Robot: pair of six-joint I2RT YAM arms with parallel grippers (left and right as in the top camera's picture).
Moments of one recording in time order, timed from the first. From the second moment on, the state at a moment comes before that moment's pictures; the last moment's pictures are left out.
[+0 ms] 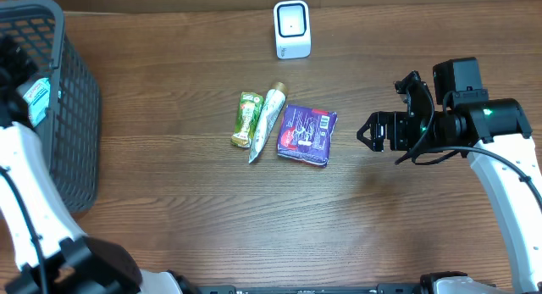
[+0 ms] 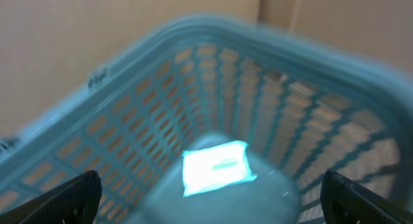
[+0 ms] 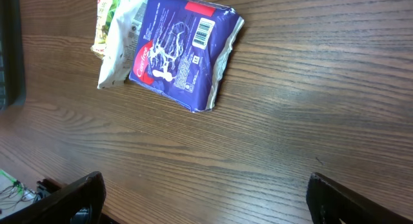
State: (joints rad) left arm 0.63 1.65 1.64 -0.49 -0.18 -0.02; right arm 0.10 1.41 1.29 -1.11 -0.46 0.10
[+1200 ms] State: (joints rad) left arm 0.70 2.23 1.64 -0.16 0.03 0.45; right arm 0.10 1.41 1.29 -1.11 -0.46 0.10
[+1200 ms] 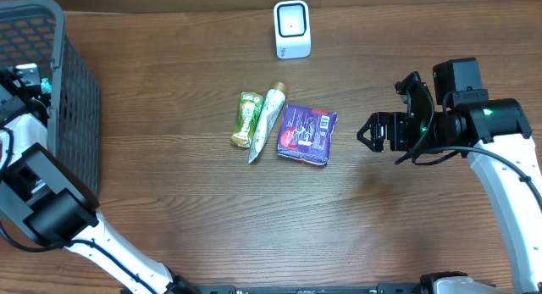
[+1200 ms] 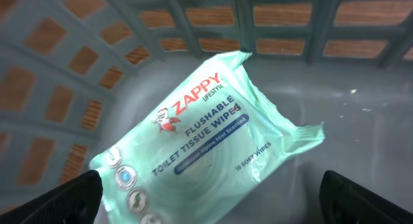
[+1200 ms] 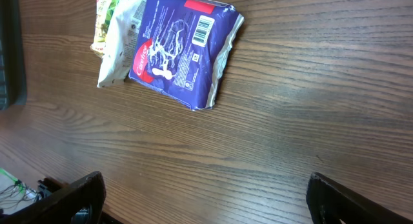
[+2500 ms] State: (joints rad) left arm 0.70 2.29 1.70 -0.21 0.00 0.29; right arm 0.10 1.41 1.29 -1.11 -0.46 0.12
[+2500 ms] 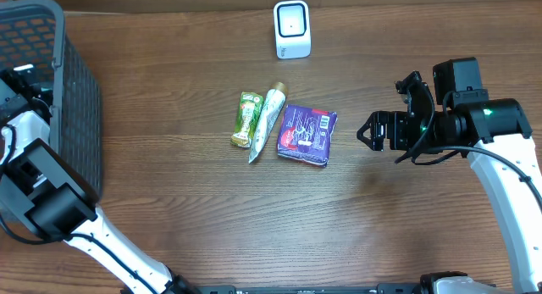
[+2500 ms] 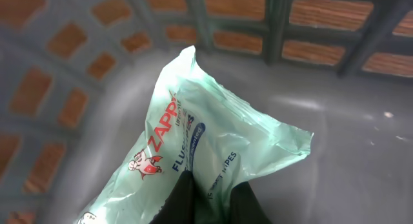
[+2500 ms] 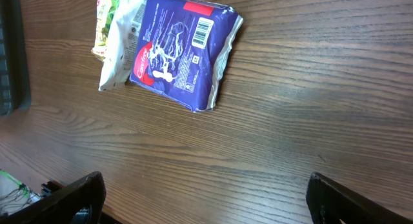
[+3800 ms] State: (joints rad) left arm 0.67 1.97 1.65 -0.32 0.15 0.25; right arm 0.10 1.41 1.29 -1.09 -0.46 0.12
